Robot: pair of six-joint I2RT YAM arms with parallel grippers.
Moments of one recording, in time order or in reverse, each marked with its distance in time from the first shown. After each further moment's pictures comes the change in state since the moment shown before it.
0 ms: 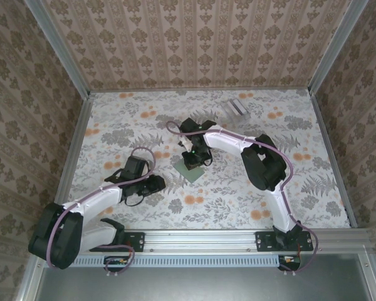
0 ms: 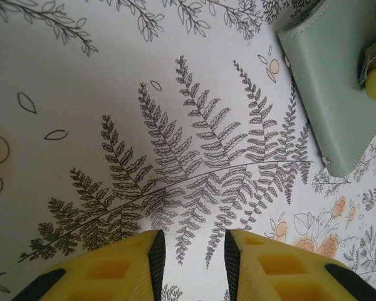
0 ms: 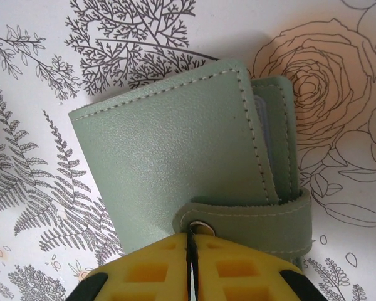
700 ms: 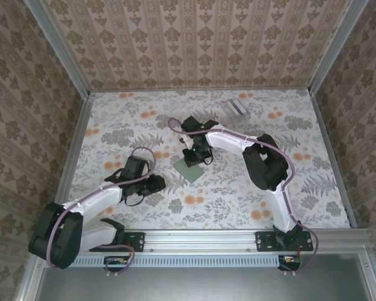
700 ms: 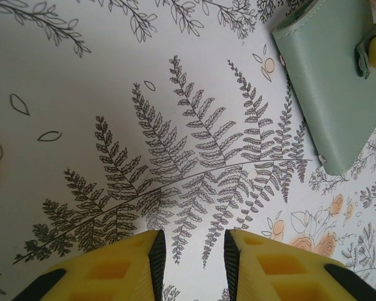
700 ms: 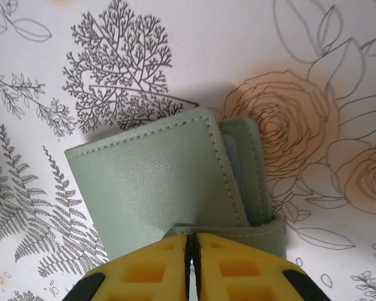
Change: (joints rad) left arm 0.000 0.001 0.004 0.000 0.007 0.008; right arm -0.013 -0.011 -0.023 0.079 0.018 0.030
